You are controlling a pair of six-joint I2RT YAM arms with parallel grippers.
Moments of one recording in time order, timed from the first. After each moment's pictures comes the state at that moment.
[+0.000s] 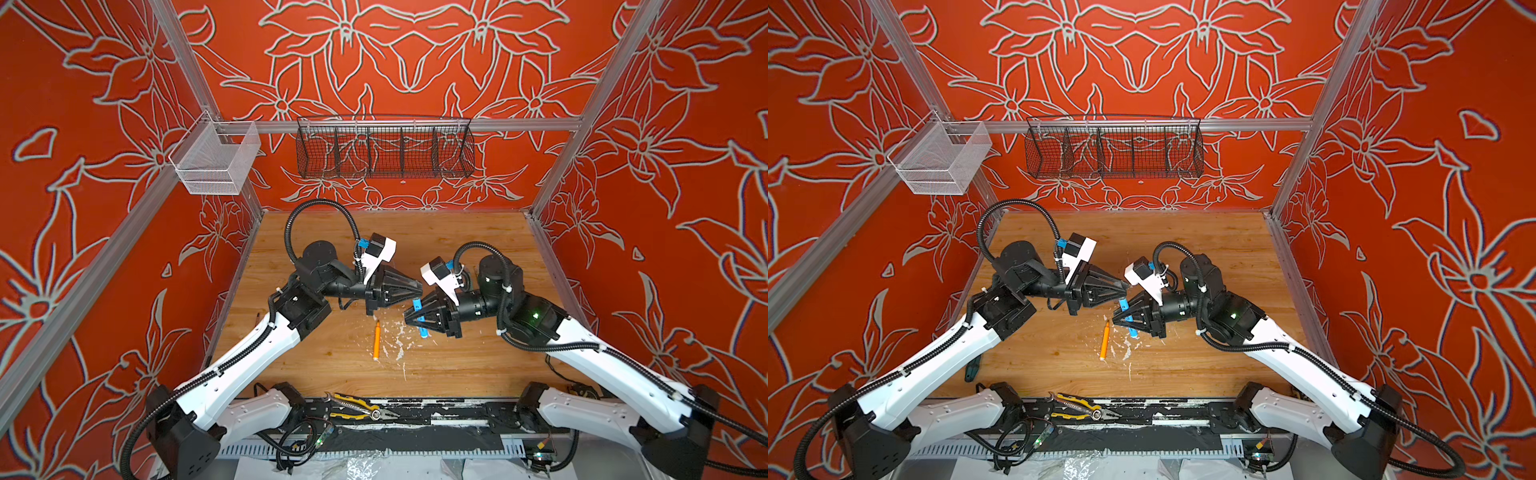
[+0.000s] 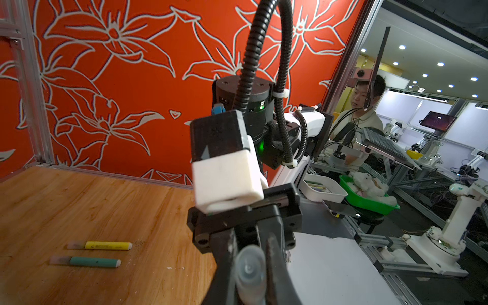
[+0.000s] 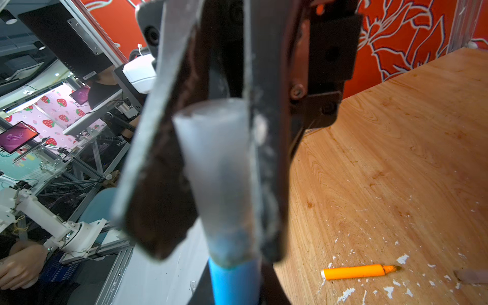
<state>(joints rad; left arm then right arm) -0.60 1.09 0.98 0.17 1.03 -0.31 0.77 1.05 1.00 -0.19 -0.85 0.28</state>
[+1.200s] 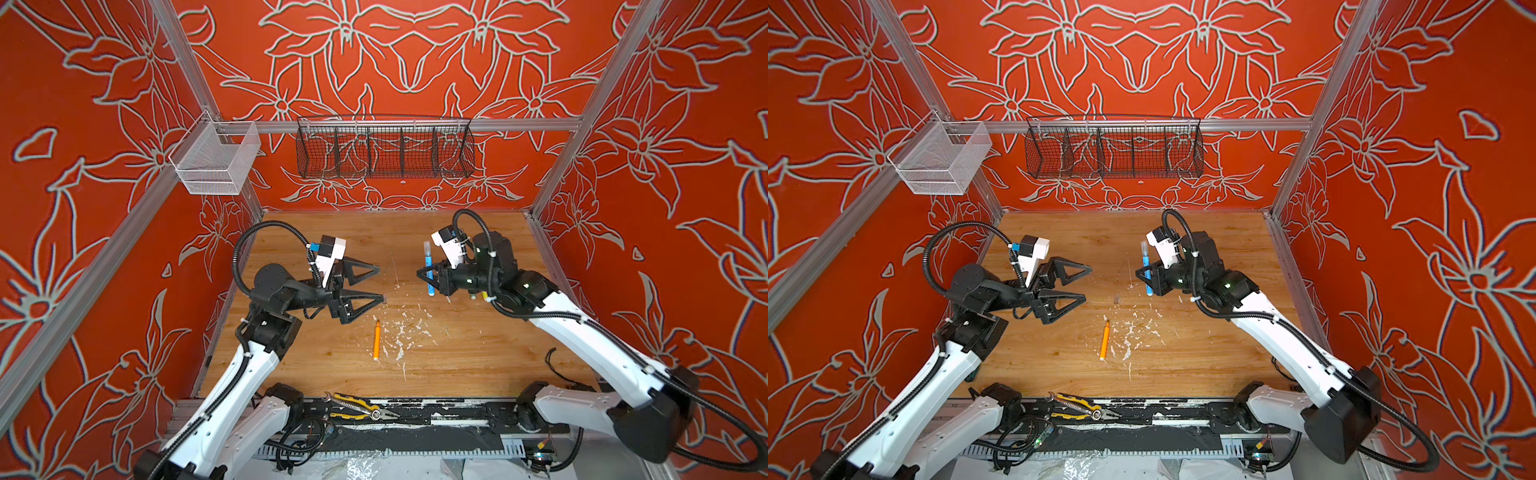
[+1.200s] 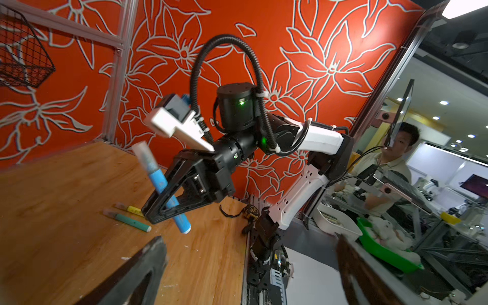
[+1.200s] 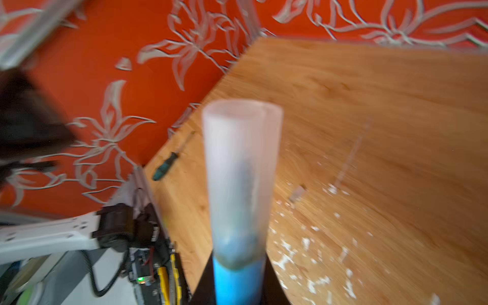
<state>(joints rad) -0.27 0.82 0.78 0.25 1.08 -0.55 0.56 1.26 1.15 -0.48 -0.40 0.30</state>
